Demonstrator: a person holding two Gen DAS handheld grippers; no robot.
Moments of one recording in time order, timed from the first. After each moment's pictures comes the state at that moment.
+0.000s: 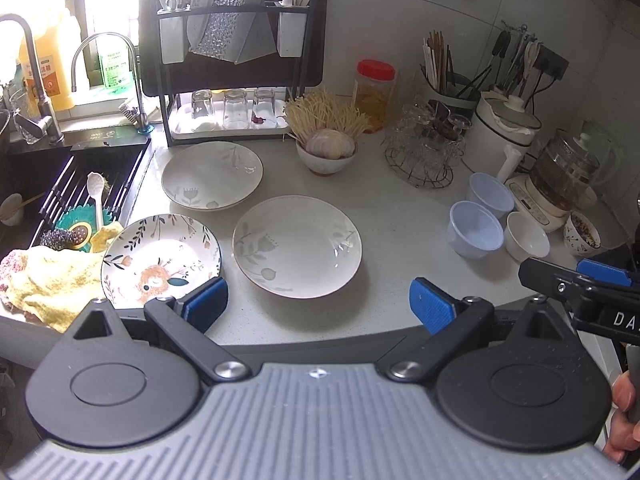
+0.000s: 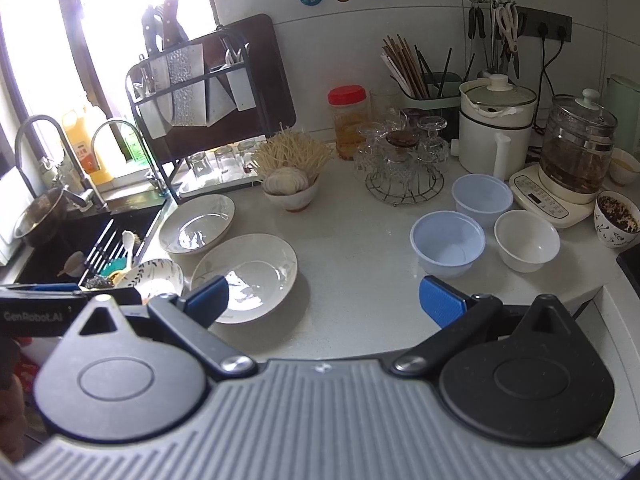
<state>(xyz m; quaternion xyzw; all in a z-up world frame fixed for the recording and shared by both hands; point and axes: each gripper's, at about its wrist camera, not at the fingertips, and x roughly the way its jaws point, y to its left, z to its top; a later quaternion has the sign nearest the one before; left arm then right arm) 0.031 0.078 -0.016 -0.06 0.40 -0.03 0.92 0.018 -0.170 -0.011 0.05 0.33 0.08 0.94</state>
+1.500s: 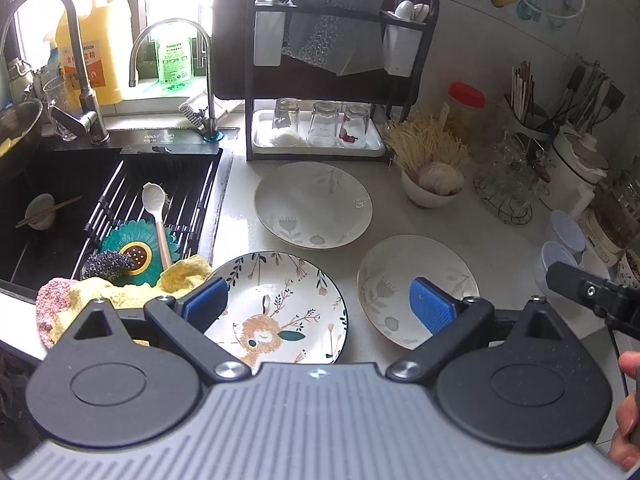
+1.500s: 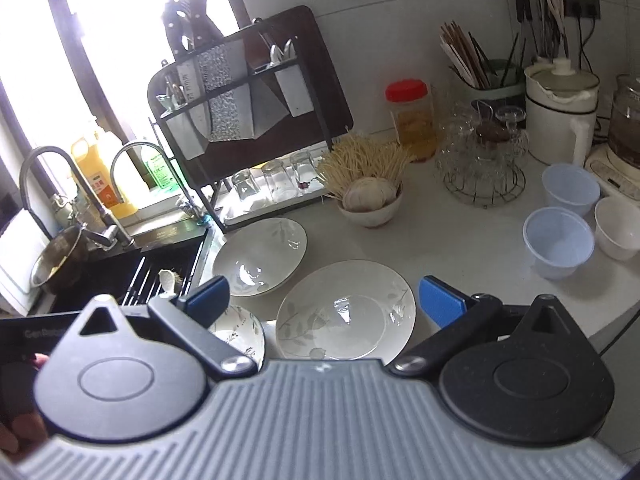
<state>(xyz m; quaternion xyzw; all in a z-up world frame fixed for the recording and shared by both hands) 0.108 0.235 -0.030 -0.08 0.41 0.01 0.91 0.082 -0.050 -0.030 0.12 0.33 0.08 0.93</state>
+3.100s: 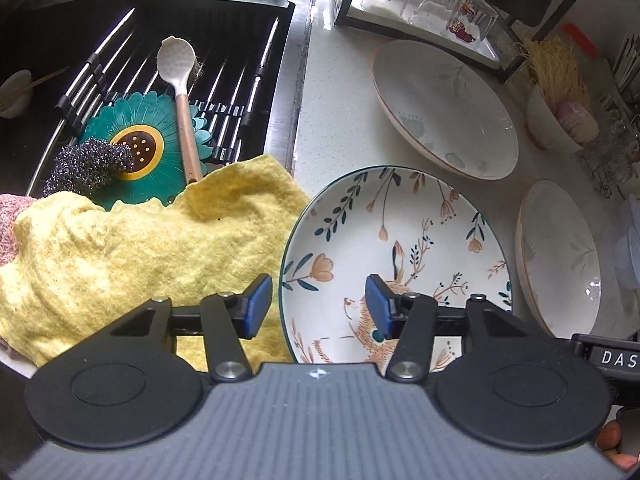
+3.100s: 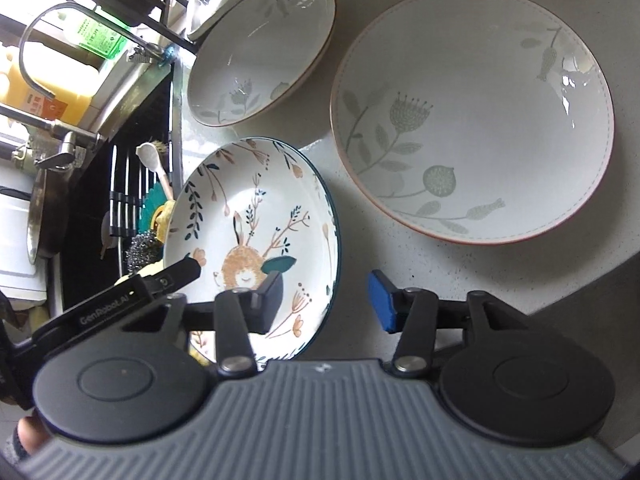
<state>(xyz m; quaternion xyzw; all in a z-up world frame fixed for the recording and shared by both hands) 0.196 0.368 -0.203 -0.15 0.54 0.02 0.83 0.173 0.066 -0.187 0.22 0.60 0.08 0.76</state>
